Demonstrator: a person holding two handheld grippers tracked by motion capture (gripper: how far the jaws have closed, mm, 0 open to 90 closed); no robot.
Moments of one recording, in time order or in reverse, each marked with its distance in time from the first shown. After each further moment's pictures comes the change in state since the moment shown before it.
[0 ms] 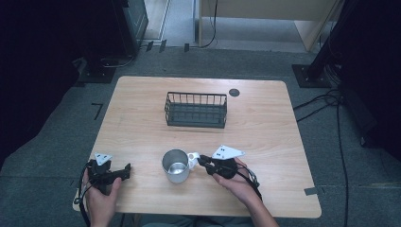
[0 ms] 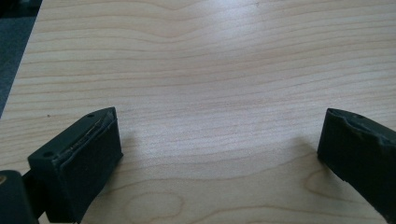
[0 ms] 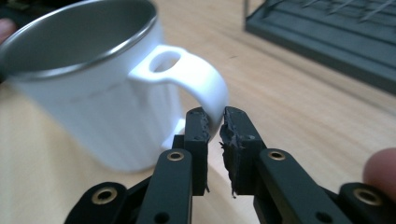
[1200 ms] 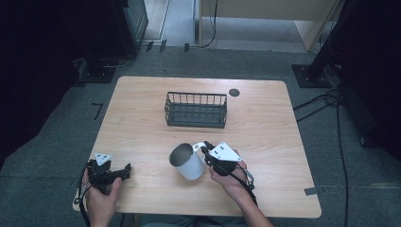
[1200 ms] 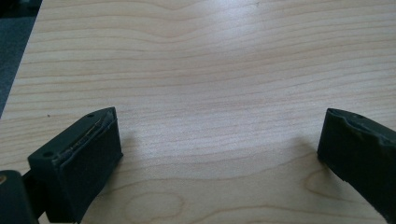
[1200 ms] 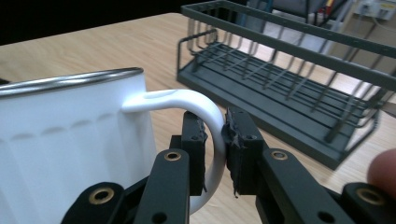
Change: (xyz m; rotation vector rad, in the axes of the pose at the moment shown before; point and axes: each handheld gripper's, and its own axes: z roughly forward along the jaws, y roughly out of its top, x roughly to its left) left arm 0.000 0.000 0.000 0.000 0.000 0.000; right arm 0.008 0.019 0.002 -0.167 -0.345 -0.085
